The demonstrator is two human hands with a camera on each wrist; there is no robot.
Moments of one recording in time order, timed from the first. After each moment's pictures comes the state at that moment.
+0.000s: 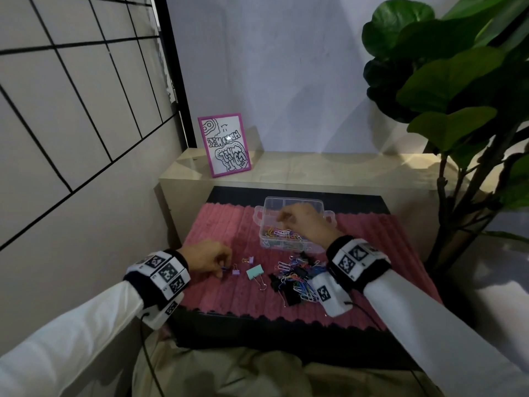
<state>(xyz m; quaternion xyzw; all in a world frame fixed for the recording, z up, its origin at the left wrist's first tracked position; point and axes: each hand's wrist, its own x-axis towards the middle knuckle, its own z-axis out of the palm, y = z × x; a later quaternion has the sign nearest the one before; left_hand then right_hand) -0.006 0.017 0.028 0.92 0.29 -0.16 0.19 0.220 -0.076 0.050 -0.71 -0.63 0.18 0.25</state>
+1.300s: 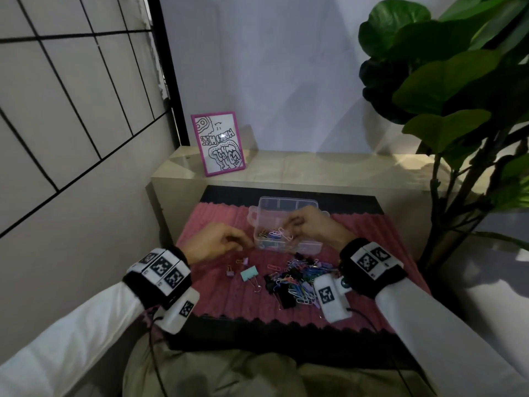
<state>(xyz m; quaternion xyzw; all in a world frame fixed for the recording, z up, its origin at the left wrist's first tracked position) 0.017 0.005 0.052 0.93 0.25 0.03 0.28 0.237 -0.092 0.058 -0.69 -0.54 0.37 0.32</state>
